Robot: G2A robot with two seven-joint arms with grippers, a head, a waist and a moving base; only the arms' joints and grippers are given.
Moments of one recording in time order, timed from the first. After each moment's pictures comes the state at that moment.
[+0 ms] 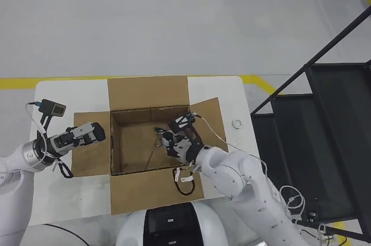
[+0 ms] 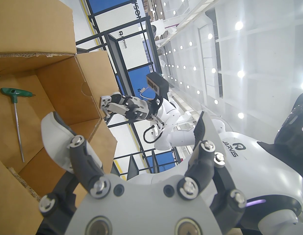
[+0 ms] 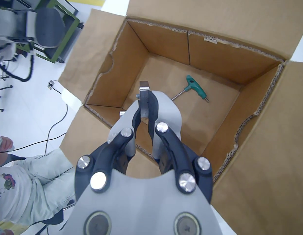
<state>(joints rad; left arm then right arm) 1.36 -1.01 -1.66 -1.67 -0.51 -0.25 -1.23 -1.43 -1.32 1.12 -2.08 -0.93 0.03 0.81</state>
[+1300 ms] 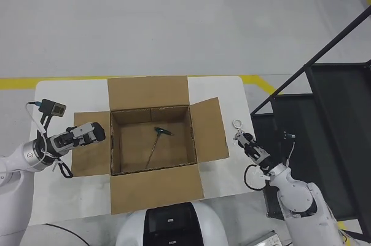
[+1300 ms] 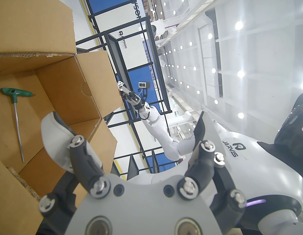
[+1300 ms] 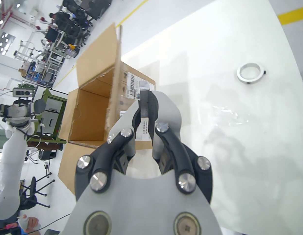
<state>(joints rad) 1.36 -1.01 -1.66 -1.67 -0.51 -0.25 -1.23 -1.82 -1.25 1.70 -1.86 -0.41 -0.22 0.46</state>
